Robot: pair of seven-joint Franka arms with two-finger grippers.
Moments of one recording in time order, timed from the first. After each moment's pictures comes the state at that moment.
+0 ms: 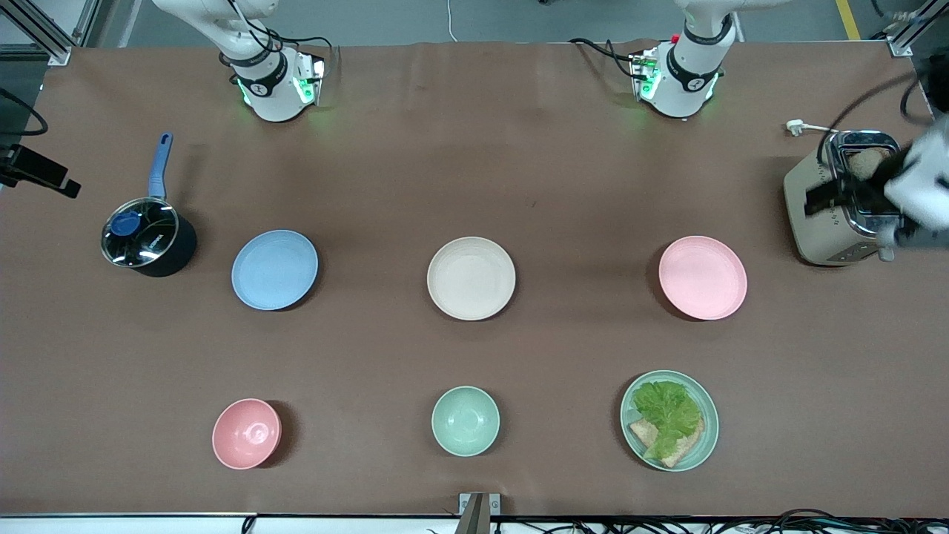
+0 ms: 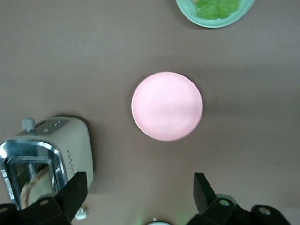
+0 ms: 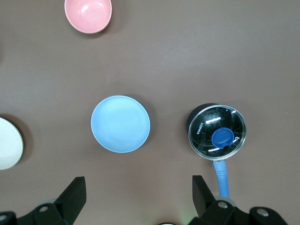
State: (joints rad) left arm 0.10 0.16 -0.09 -1.56 0.03 1.59 0.03; right arm -0.08 0.02 -0.05 -1.52 0.04 1.45 0.03
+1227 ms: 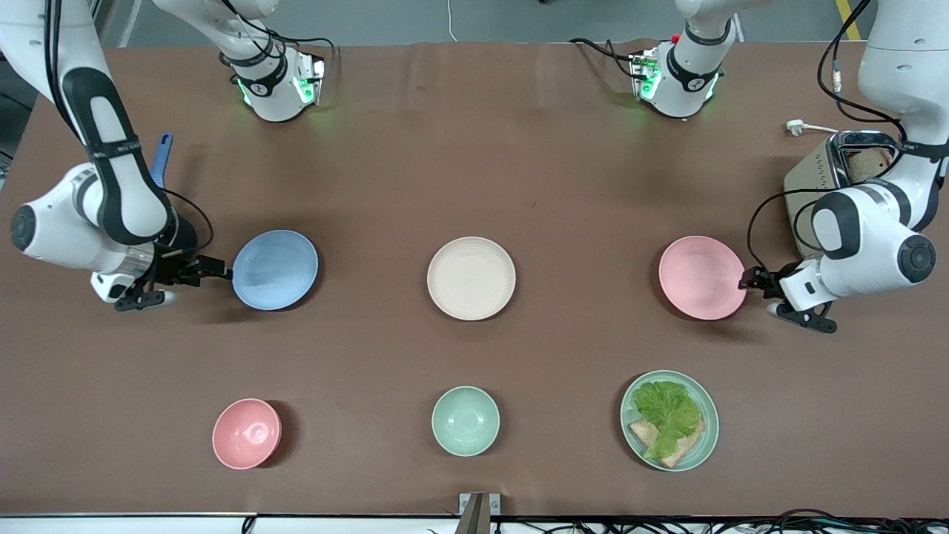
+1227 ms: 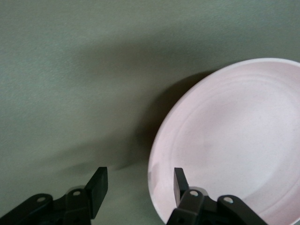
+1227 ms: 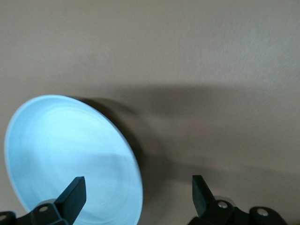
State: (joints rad) left arm 0.26 0.49 -0.11 -1.99 -0.08 2.30 0.55; right arm -0.08 0.37 -0.11 -2.18 0.48 2.35 -0.63
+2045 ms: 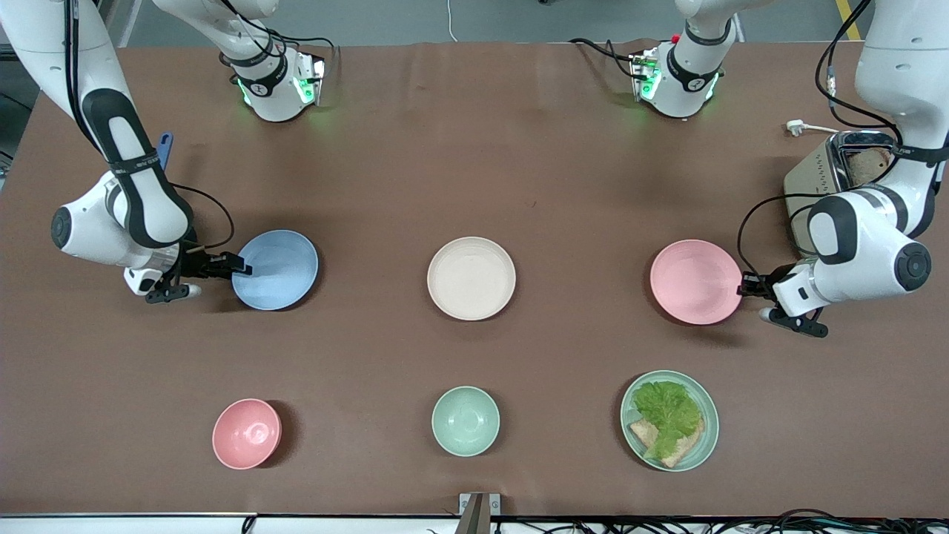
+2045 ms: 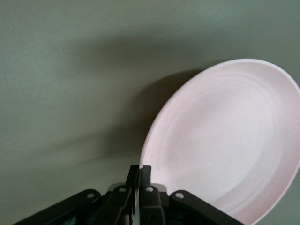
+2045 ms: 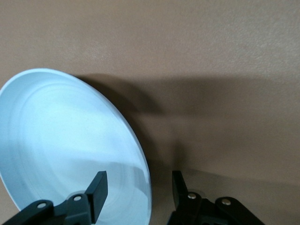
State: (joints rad) left arm 0.26 0.47 -0.17 -1.91 -0.12 2.15 0.45; right arm -0.08 0.40 -0.10 -2.22 0.57 2.37 -0.68
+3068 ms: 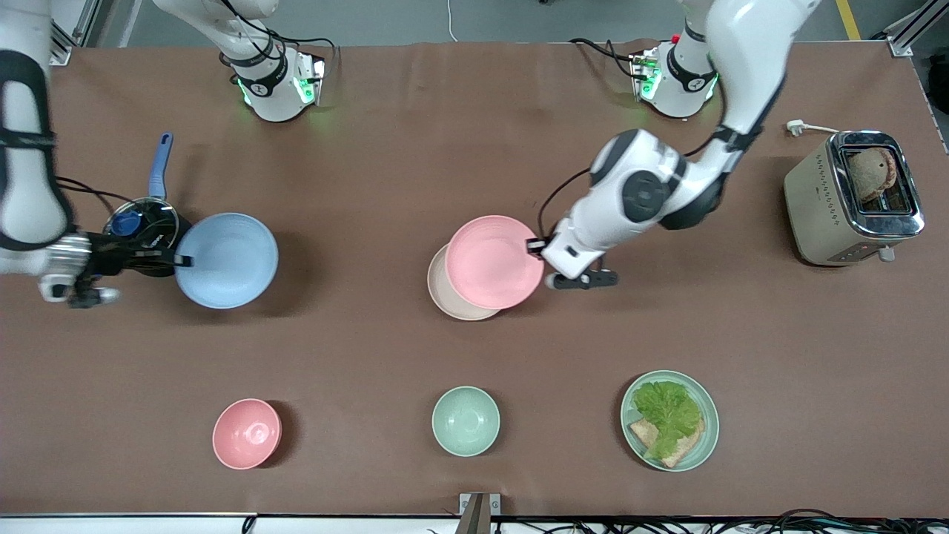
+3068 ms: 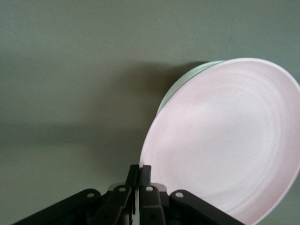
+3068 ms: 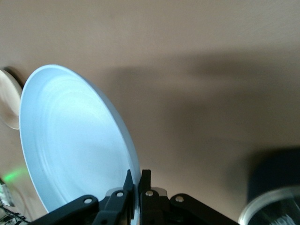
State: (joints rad) left arm -0.14 0.49 -0.54 -1.88 -0.03 2.35 -0.71; right arm -0.08 0.34 -0.27 -1.78 0.47 1.66 -0.48
